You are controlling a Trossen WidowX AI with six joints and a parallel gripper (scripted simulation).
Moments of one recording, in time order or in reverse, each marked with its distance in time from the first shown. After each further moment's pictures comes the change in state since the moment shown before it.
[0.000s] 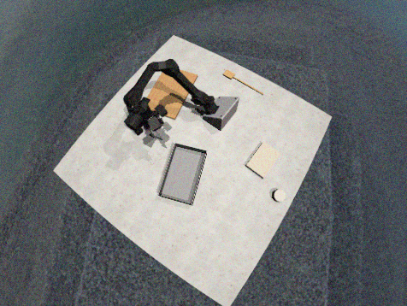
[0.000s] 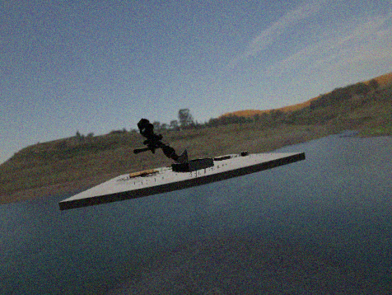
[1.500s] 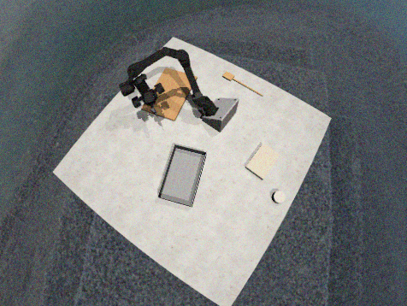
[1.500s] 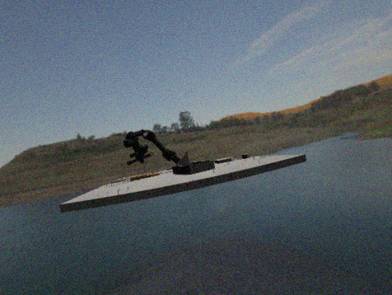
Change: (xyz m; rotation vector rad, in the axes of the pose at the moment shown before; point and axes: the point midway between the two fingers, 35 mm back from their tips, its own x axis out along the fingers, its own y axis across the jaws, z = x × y) arm 0.033 0.093 -0.155 0.198 -0.129 0.091
